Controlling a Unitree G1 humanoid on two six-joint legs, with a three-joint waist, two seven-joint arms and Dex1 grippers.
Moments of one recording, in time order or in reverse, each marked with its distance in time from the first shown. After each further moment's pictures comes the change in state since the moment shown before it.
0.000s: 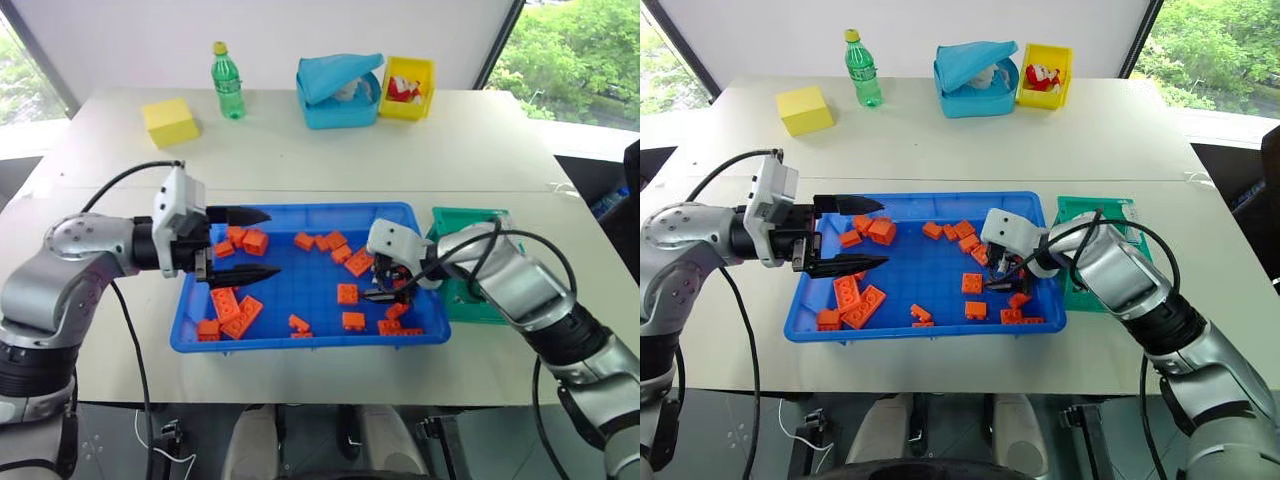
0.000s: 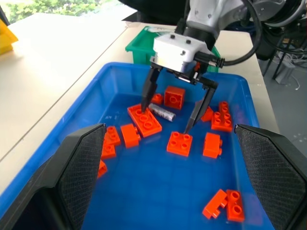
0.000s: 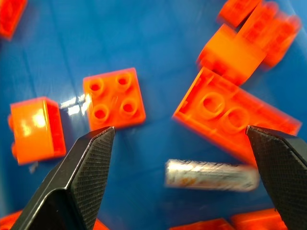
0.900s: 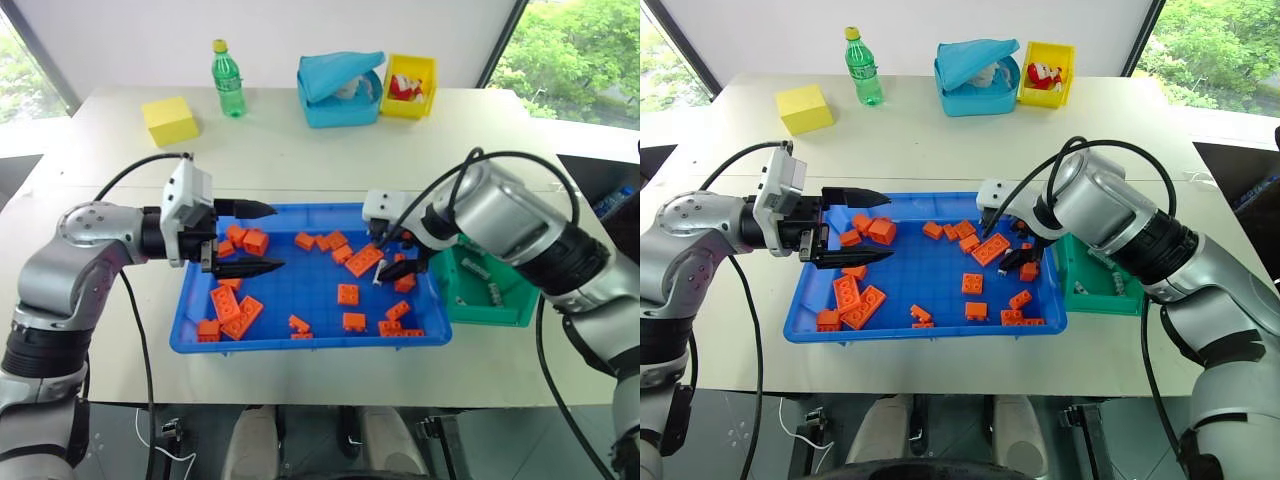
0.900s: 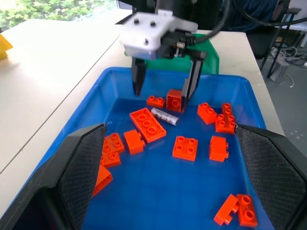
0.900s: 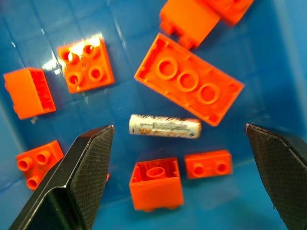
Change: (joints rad) left arm -0.069 -0.031 -0.051 0.080 0.043 -0.048 -0.054; right arm -0.368 -0.052 0.327 0.193 -0.057 0.243 0.233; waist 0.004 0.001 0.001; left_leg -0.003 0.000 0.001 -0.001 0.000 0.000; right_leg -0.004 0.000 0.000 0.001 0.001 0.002
